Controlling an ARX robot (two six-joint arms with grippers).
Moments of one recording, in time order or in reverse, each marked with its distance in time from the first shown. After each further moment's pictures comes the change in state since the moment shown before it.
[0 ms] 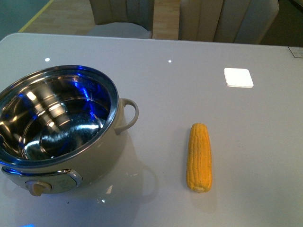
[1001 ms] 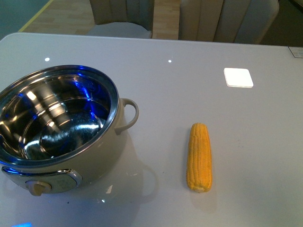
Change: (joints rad) left arm -0.002 0.009 0.023 0.006 -0.027 -0.005; right arm 0.000 0.000 0.000 0.000 0.000 0.000
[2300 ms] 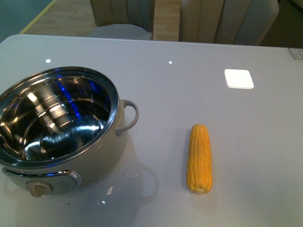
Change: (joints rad) left arm -0.025 -1.802 -0.763 -0.696 0.372 -0.423; right arm 0.000 0.000 0.000 0.000 0.000 0.000
